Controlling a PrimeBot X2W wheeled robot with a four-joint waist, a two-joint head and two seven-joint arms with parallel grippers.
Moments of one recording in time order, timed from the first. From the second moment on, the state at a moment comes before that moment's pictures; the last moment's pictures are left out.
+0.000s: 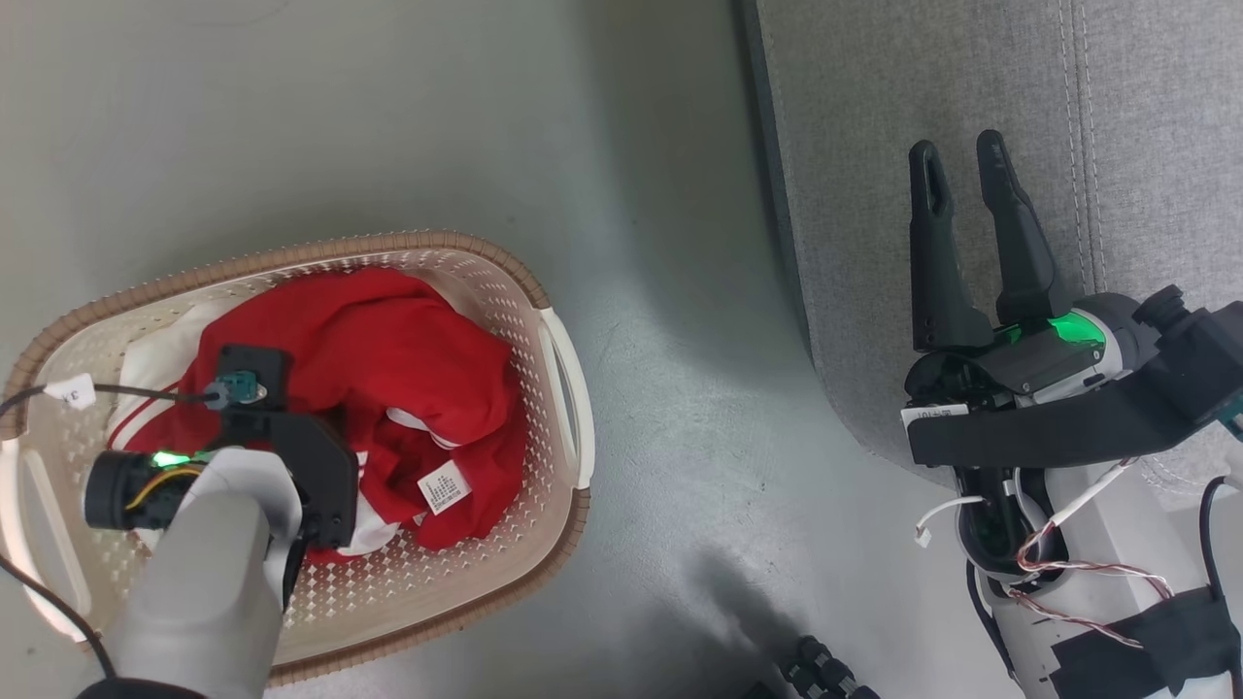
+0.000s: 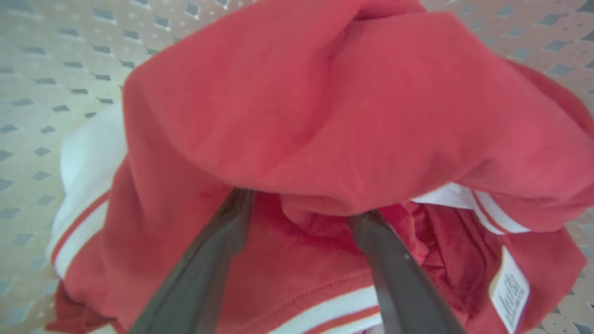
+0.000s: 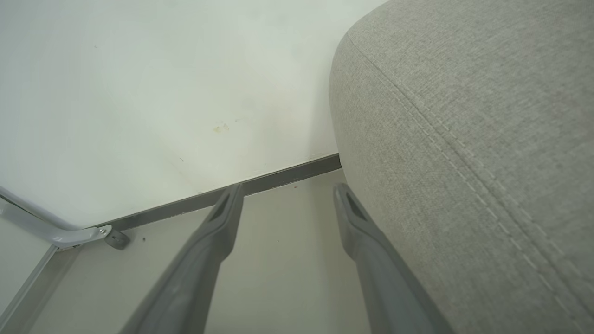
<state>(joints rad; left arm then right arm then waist) -0.84 0.16 -0.34 1.13 -0.31 -0.02 0.05 -0.57 -0.09 0.25 0.09 0.55 0.12 -0.26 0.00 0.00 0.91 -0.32</state>
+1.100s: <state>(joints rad) -0.90 0.15 -0.37 1.22 -0.29 -0.04 0.04 -0.60 -0.09 0.27 0.14 0.55 0.12 -0.26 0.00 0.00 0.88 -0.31</state>
